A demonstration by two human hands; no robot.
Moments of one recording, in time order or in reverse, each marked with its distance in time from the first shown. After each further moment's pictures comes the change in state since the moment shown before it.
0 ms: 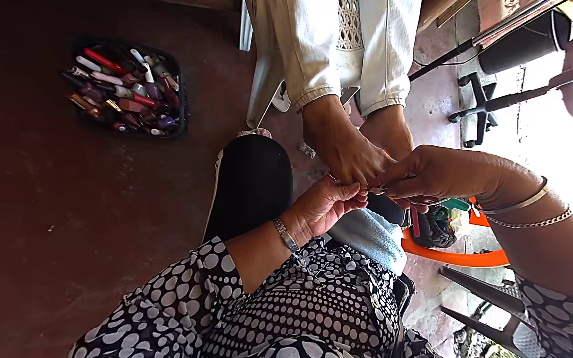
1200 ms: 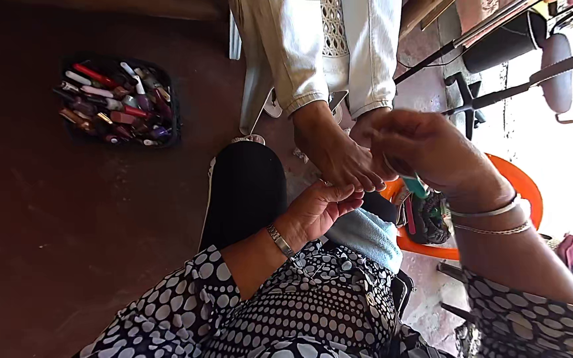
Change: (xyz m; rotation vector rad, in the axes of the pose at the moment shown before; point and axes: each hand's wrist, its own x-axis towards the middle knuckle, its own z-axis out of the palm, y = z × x) left_hand -0.006 0.004 0.008 -0.047 0.071 -0.034; right_hand 0.006 -0.003 0.019 0.238 0.595 -0.409
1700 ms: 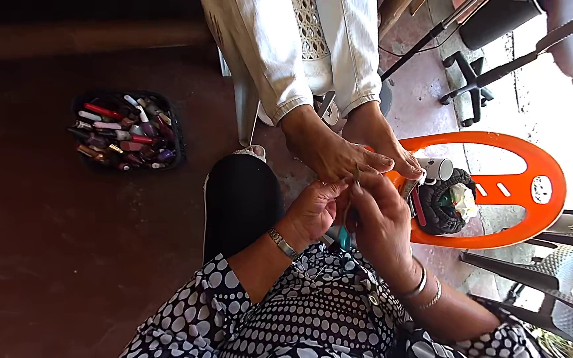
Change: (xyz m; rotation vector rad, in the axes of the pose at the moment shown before) left_hand 0.003 -0.003 0.008 0.174 0.057 0.028; right_hand -0.056 0.037 0.121 0.508 0.567 -0.181
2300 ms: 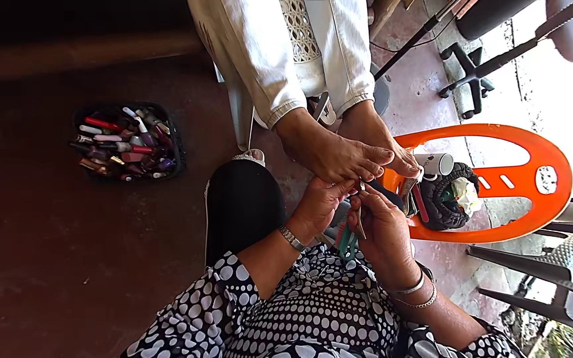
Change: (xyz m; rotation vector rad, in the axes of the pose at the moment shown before) left_hand 0.025 -0.016 -0.005 0.281 -0.043 0.226; right_hand 0.003 0.010 -0.007 0.521 0.415 0.513
